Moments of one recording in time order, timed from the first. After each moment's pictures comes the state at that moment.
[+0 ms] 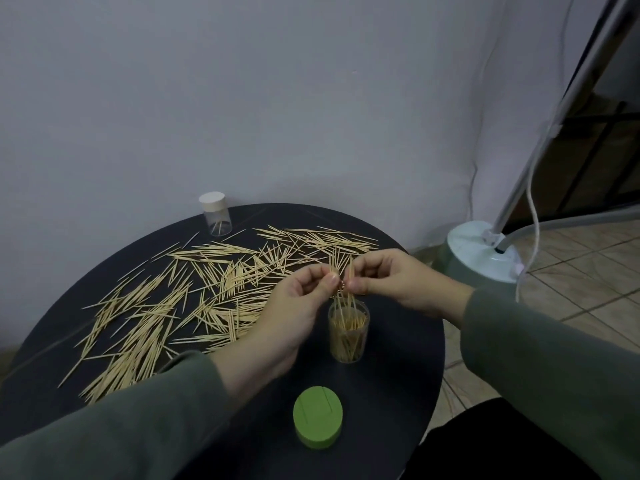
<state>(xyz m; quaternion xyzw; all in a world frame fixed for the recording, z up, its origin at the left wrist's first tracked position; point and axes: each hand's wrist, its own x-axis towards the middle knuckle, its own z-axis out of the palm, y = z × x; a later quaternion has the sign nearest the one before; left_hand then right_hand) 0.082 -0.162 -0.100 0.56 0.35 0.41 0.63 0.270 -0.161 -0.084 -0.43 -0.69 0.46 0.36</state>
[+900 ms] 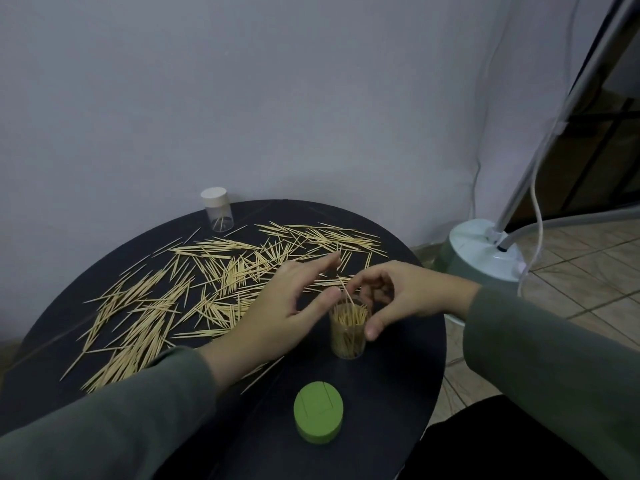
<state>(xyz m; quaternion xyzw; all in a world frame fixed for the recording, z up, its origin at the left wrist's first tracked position) 0.053 -0.140 -0.114 0.86 0.30 0.31 0.25 0.284 -0.158 -0.086 -0.50 -0.73 0.44 0.15</state>
